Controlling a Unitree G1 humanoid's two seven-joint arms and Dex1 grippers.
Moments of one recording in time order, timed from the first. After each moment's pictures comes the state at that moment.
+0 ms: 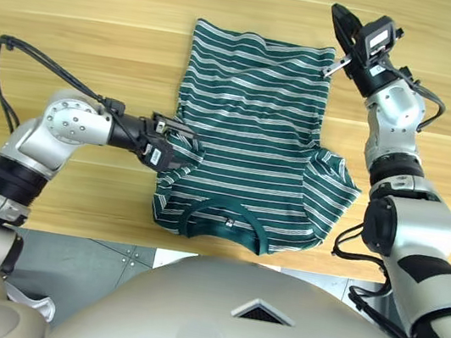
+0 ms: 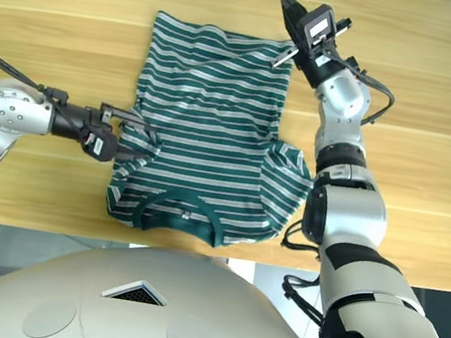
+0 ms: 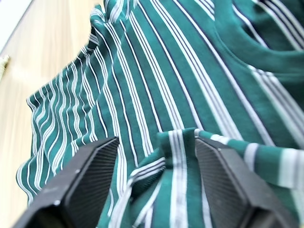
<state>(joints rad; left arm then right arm) -0.13 0.89 -0.39 0.11 0.03 -0.63 -1.08 -0.68 -0.26 -0.03 1.14 -0.02 -0.78 0.56</state>
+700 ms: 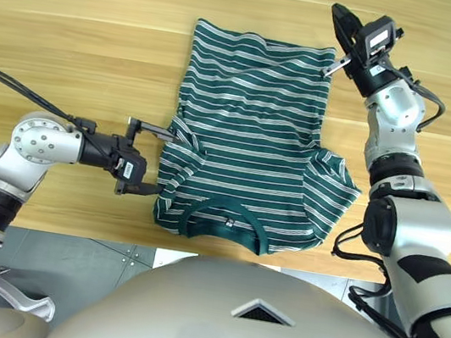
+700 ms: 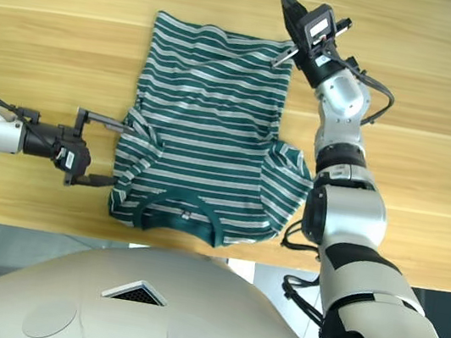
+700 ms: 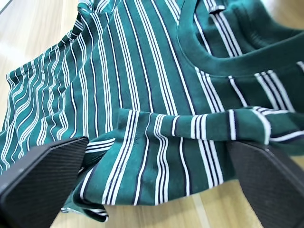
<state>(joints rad) 0.03 0.94 -0.31 0.10 -0.05 -0.65 -1.13 -0.68 -0.26 -0.03 1.14 -0.02 -0.78 0.55</state>
